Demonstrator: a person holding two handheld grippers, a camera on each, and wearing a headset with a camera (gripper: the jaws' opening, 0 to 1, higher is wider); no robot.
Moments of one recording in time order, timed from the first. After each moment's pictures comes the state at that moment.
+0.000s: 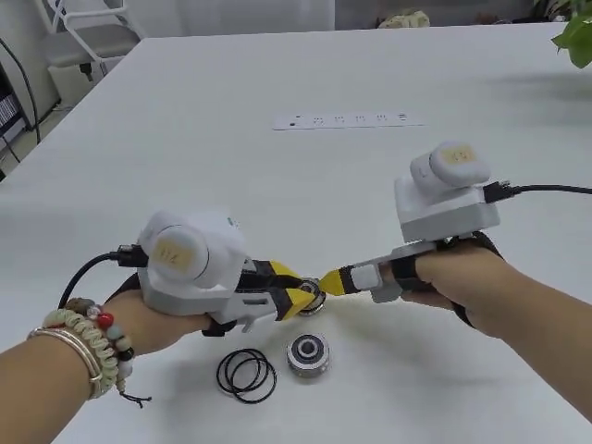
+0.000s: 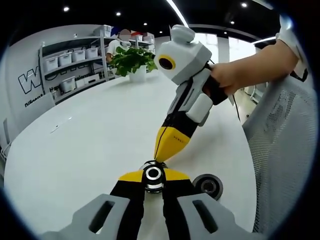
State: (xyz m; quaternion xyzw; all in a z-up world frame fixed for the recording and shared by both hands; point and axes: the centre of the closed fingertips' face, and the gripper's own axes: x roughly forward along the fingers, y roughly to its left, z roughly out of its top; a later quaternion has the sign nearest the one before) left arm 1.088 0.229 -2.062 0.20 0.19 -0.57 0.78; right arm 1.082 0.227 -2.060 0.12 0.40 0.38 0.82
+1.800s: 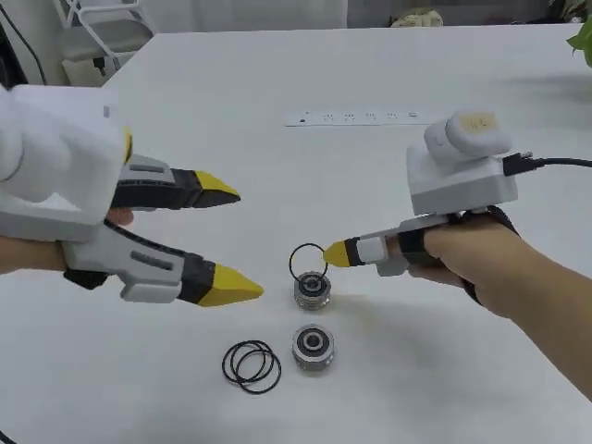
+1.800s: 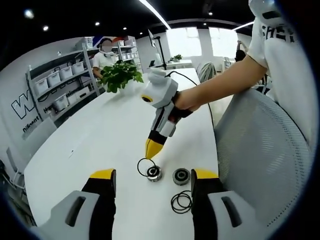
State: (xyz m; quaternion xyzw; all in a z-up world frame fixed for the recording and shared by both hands) left arm 1.044 0.296 -1.943 0.26 0.15 -0.60 0.74; right arm 1.094 0.226 -2.029 0.11 0.37 0.38 0.84
